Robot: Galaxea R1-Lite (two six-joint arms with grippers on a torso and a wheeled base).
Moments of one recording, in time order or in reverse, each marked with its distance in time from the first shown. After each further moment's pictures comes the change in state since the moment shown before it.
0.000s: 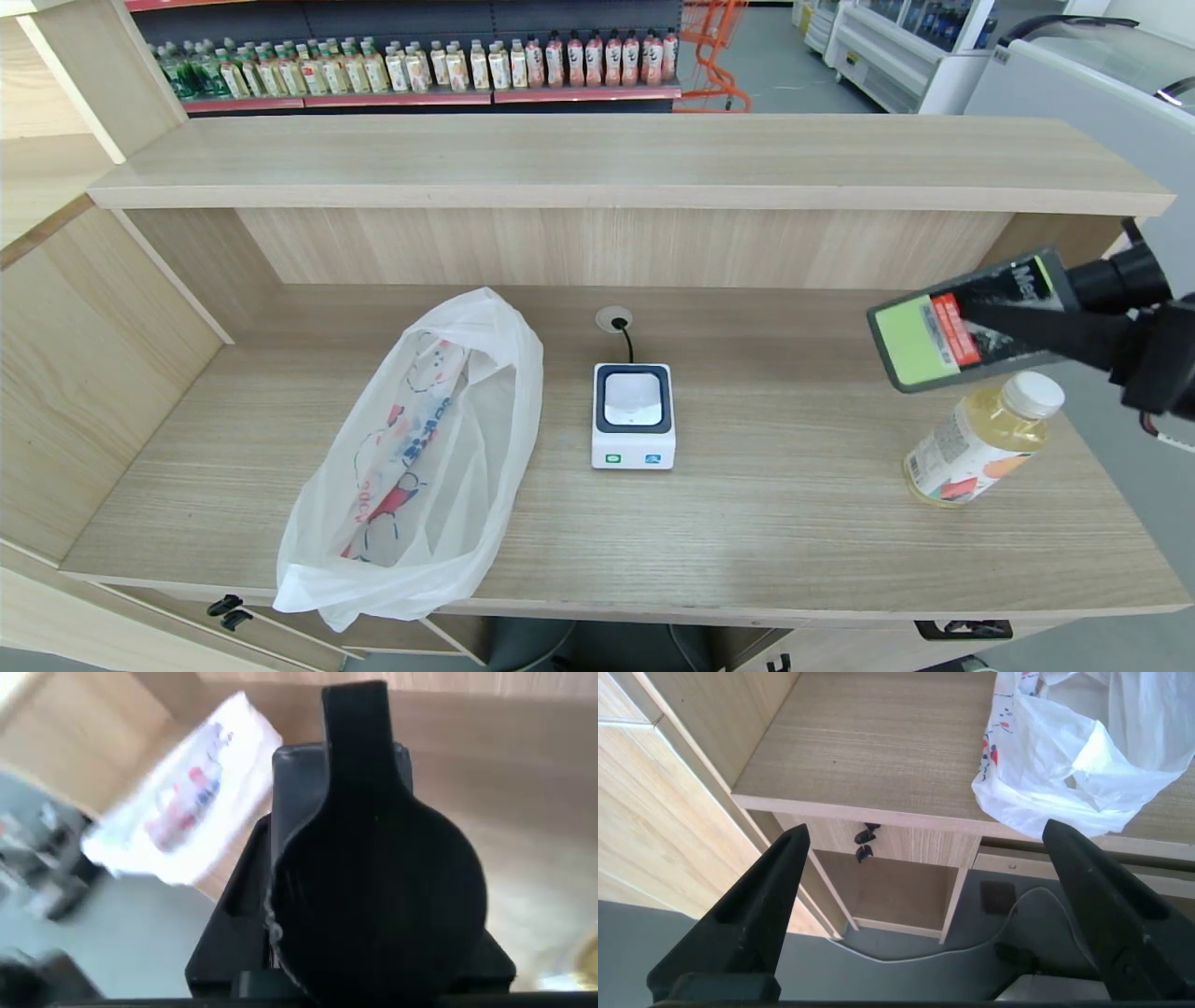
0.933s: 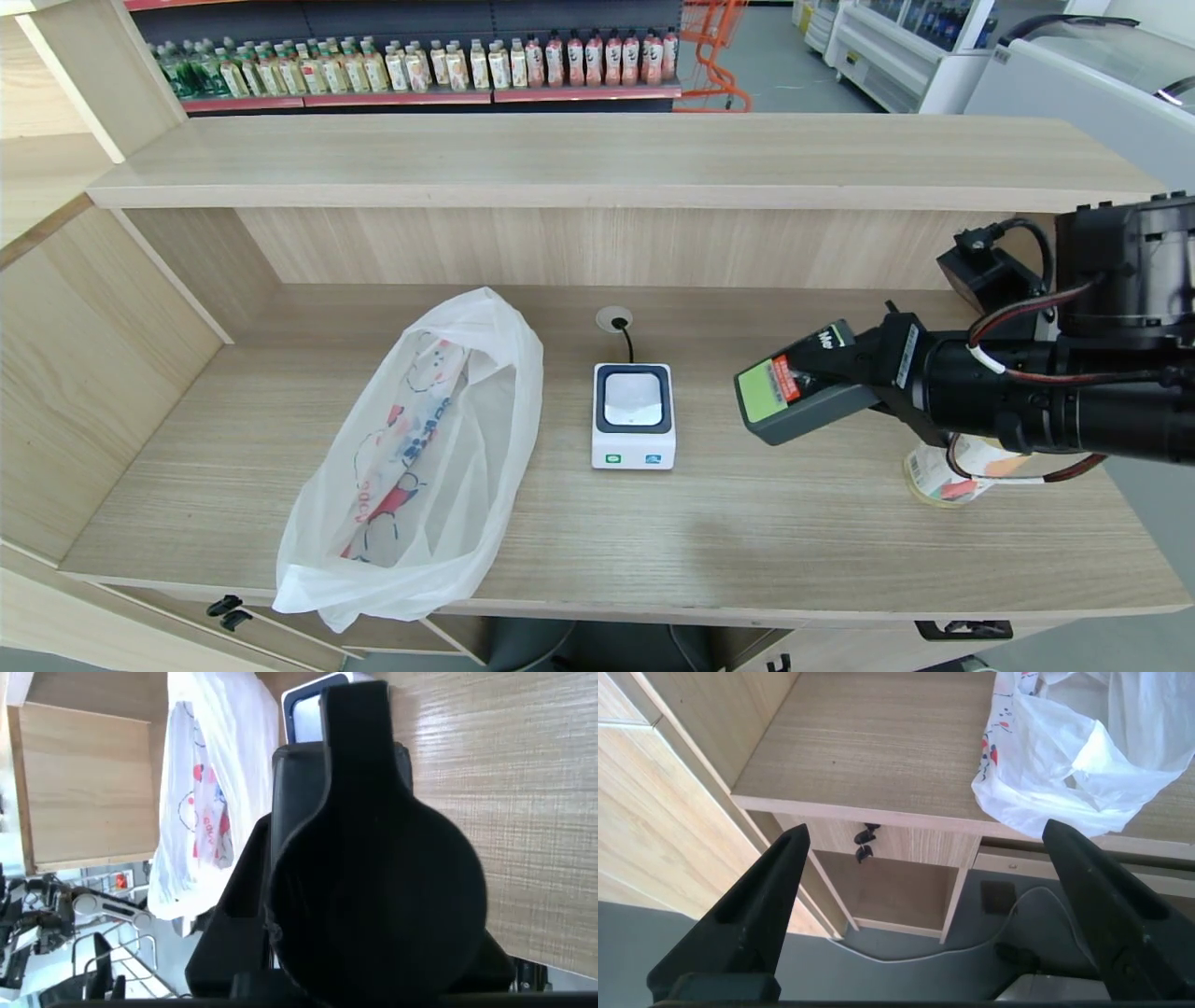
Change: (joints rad) left arm 0.000 0.000 0.000 0.000 -0.001 0.004; right arm 0.256 0.296 -0.153 0.153 -0.270 0.410
